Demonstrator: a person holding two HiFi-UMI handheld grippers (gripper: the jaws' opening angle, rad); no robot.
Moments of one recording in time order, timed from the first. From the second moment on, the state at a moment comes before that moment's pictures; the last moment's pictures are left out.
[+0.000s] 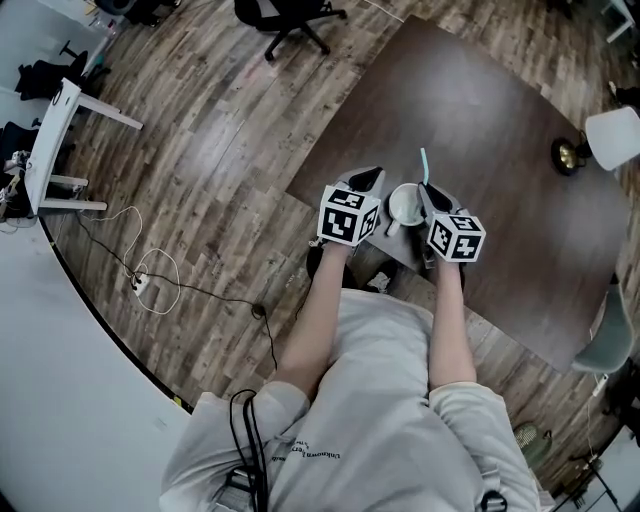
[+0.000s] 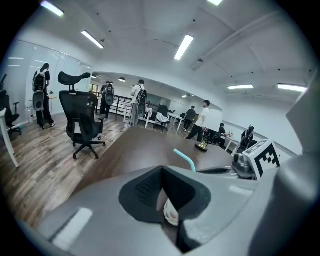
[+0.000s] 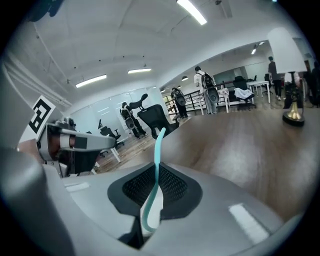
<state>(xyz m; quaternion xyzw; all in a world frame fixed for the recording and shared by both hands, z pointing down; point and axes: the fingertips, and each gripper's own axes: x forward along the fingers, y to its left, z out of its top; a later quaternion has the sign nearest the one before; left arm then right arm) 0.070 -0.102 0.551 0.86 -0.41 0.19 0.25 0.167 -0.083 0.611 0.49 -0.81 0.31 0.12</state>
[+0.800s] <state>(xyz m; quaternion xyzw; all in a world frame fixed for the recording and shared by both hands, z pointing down) 0.085 -0.121 0.534 0.87 -0.40 0.21 0.21 0.172 -0.105 0.607 0.50 -0.81 0.28 0.14</state>
